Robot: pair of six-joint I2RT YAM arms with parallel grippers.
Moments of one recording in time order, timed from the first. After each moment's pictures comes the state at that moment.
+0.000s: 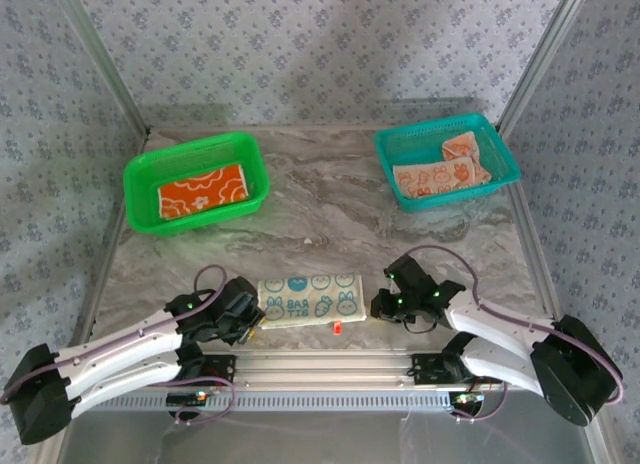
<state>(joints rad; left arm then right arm) -0.94 0.76 0.33 -0.69 0.01 -1.77 0.71 1.04 0.33 -0.36 -0.30 0.82</state>
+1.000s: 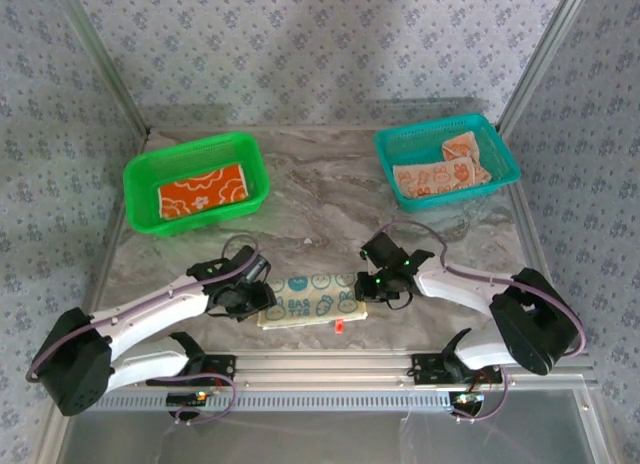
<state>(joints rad) -0.78 1.10 0.55 -0.71 0.10 -1.12 0.72 1.36 0.62 -0.43 -0.25 0.63</state>
